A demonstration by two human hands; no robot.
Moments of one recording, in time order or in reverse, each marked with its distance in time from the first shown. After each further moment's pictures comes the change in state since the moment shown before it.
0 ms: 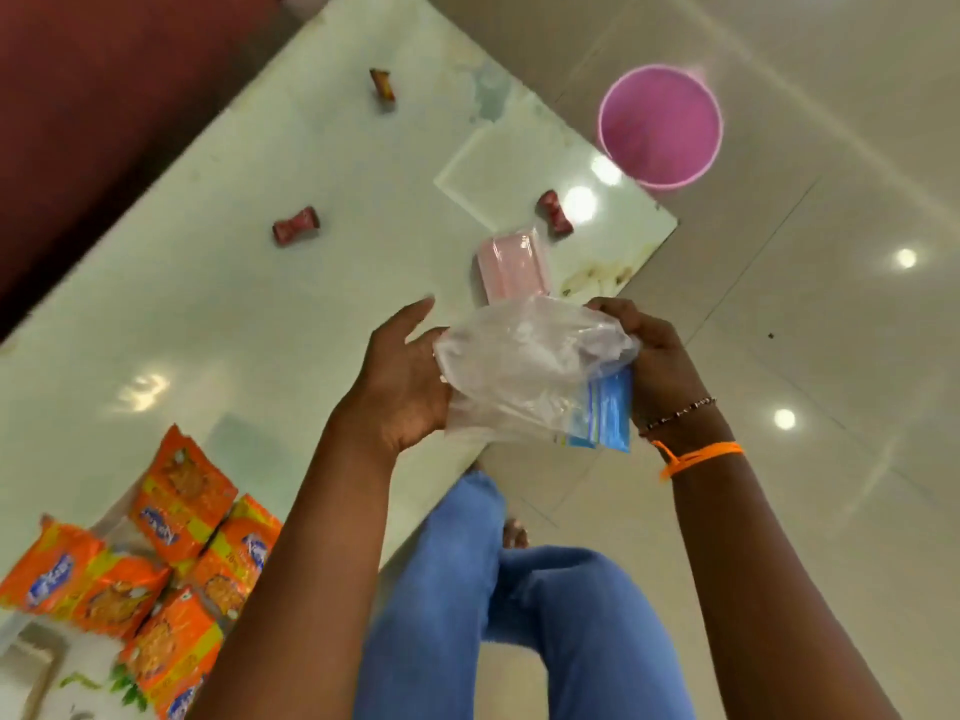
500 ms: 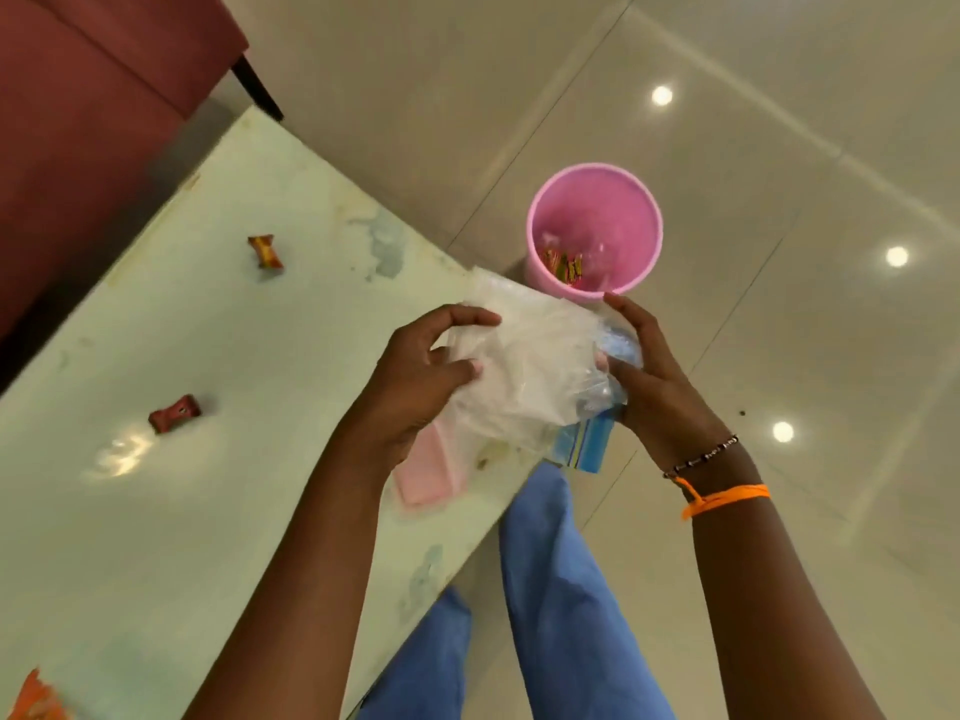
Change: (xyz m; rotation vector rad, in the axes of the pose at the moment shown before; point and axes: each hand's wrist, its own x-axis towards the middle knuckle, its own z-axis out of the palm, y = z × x) left_hand 0.147 0.098 0.154 0.695 -0.007 0.454; right_hand 0.174 -0.069 -0.112 0.024 -0.058 0.164
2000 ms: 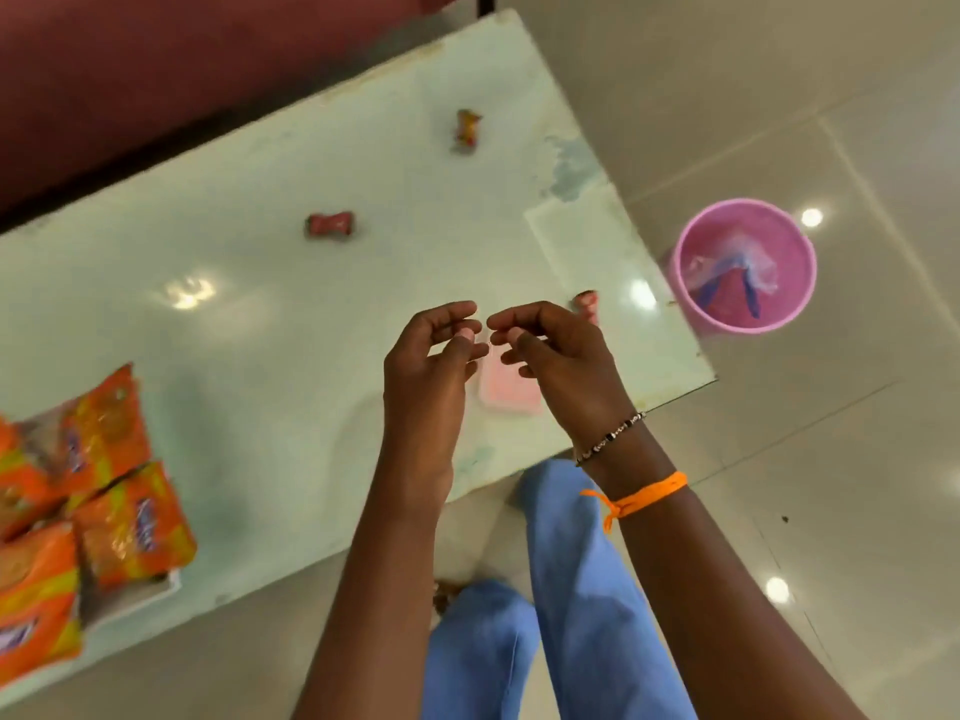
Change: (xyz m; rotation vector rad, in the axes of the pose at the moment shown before) left_hand -0.153 -0.062 -0.010 -0.431 0.794 -0.002; right_hand -0.072 0.039 0.161 -0.490 -0.406 -0.155
